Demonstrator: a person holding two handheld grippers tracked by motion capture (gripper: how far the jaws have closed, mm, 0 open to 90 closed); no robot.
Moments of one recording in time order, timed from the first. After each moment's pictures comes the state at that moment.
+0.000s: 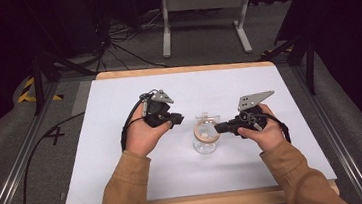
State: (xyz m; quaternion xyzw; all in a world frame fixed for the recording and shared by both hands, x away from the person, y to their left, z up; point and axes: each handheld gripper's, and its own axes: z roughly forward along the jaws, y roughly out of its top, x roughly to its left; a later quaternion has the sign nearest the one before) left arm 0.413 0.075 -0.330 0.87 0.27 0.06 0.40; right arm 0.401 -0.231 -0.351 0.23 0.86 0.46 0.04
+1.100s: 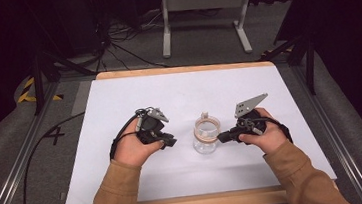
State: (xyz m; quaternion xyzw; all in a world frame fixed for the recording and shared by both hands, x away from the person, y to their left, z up) left arm 0.393 0.089 -0.346 0.91 0.25 0.00 0.33; right arm 0.395 -0.229 -0.357 0.22 0.90 0.39 0.00
